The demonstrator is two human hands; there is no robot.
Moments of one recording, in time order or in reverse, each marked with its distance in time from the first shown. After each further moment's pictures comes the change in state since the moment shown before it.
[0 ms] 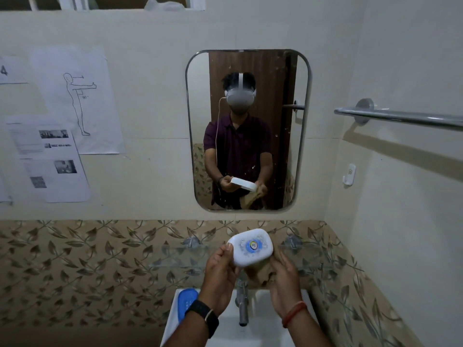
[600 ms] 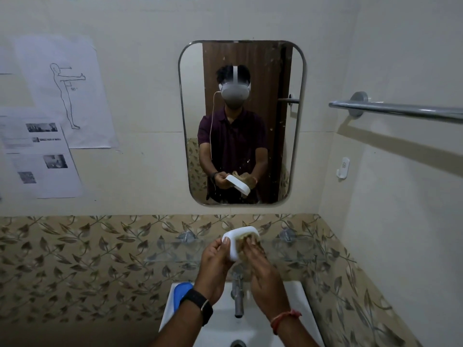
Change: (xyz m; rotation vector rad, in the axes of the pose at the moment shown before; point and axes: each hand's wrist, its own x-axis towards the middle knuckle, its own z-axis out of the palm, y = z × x) left_hand 0.001 0.004 -0.001 0.198 -0.018 -0.012; right_hand -0.033 0.002 -0.002 -1.073 -0.336 -0.726
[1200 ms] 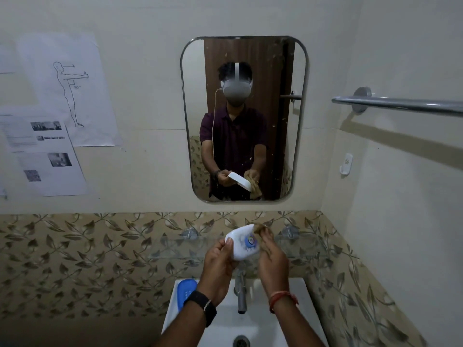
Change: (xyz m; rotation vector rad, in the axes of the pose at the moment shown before) left_hand -0.005 -0.008 -0.002 -0.050 -0.009 0.007; right_hand 0.022 -0.017 -0.002 0.276 0.259 0.404
